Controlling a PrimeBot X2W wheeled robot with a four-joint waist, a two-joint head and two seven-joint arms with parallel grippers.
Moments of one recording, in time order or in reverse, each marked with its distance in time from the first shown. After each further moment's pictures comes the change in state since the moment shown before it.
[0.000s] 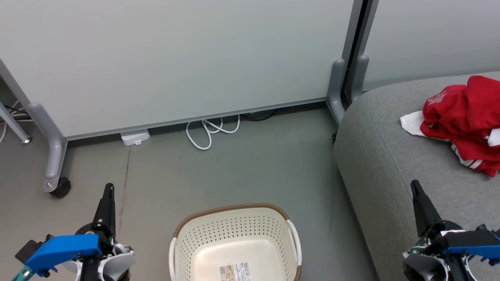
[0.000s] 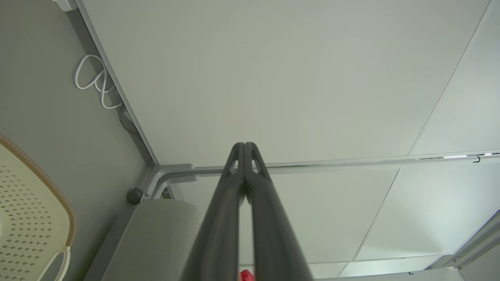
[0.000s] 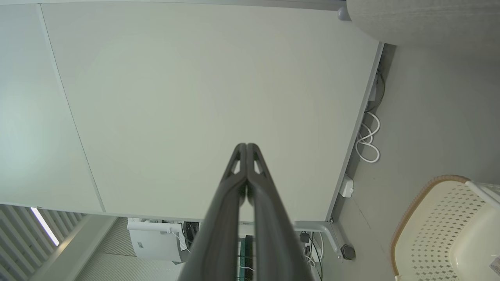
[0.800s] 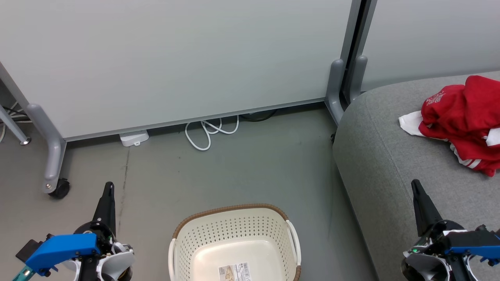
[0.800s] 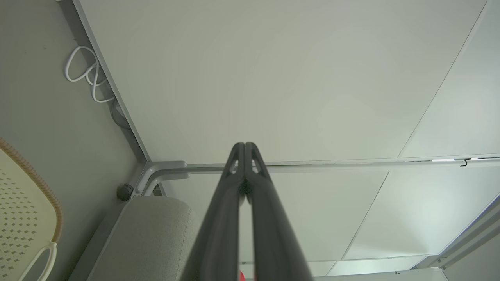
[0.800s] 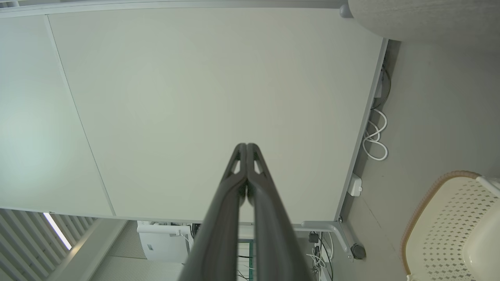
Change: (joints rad) left arm -0.004 0.000 0.002 -0.003 -0.044 0.000 0.010; right arm -0.001 0.000 -0.004 -0.001 0.047 0.000 0.010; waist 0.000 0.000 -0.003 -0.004
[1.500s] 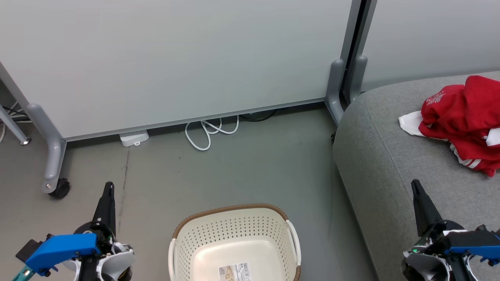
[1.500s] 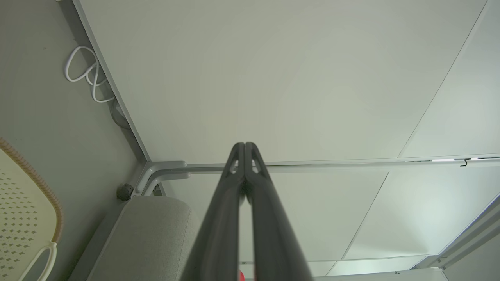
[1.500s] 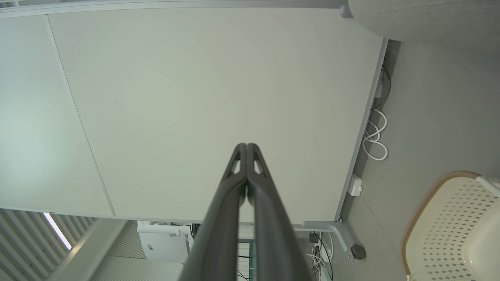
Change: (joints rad) left arm 0.000 0.000 0.000 0.000 0.000 0.000 0.000; right arm 0.000 0.000 0.000 0.000 0.000 0.000 0.000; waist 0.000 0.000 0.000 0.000
